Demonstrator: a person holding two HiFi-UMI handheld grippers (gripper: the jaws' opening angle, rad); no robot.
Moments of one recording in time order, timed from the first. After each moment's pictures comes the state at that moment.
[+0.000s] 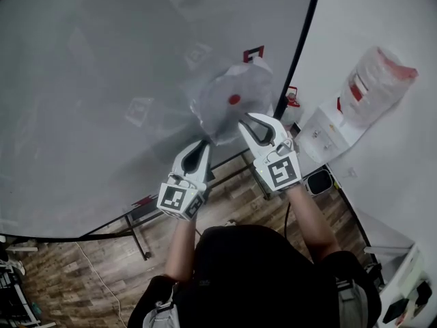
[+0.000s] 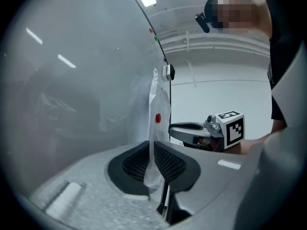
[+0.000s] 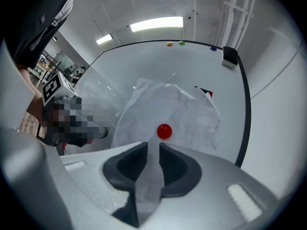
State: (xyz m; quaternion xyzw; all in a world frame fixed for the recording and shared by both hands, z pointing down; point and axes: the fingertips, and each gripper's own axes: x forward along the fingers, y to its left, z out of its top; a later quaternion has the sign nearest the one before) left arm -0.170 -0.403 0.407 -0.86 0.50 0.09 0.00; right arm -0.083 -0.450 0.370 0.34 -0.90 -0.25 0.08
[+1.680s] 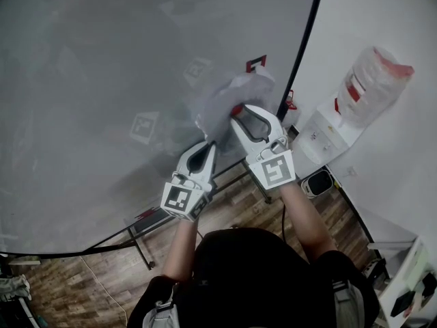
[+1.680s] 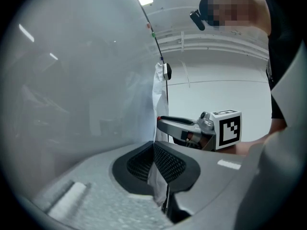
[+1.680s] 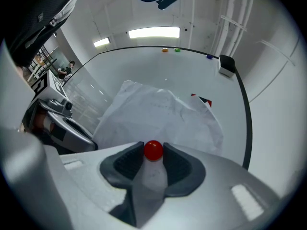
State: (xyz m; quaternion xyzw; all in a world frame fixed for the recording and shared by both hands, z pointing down) left arm -0.162 -0.432 0.391 -0.88 0.46 0.08 0.02; right arm -0.105 -0.478 0.334 0.38 -0.88 -0.28 0.03
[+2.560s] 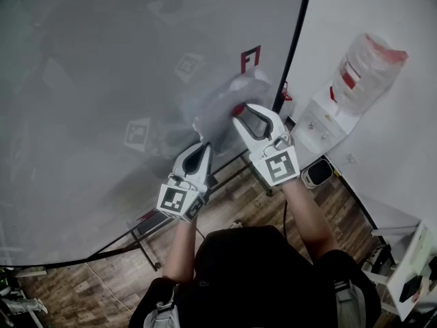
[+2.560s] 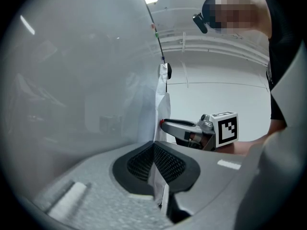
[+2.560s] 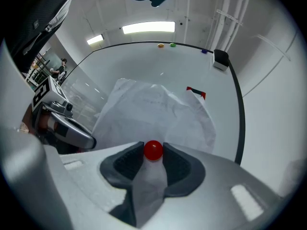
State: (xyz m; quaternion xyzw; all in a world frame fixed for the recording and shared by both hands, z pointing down) left arm -0.171 -0.426 0.406 -0.89 0.44 0.08 0.00; right arm -0.093 -0.474 0.351 0.40 -0.88 -0.25 0.03
